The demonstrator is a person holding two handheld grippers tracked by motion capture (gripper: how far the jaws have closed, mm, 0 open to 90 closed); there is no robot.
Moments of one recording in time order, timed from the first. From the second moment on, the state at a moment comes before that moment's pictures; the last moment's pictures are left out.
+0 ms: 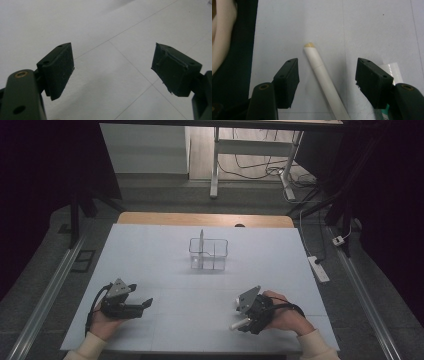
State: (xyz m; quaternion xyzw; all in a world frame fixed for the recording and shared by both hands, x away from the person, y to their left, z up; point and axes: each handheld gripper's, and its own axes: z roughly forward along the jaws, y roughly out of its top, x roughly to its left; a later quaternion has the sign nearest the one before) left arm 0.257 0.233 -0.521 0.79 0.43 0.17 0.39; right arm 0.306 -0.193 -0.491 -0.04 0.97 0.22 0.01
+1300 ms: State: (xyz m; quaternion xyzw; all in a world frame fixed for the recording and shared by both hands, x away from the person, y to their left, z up) left arm 0.256 0.235 -0.520 0.79 0.43 0.18 0.39; right arm 0.303 -0.193 -0.498 -0.09 0.98 0.18 0.00
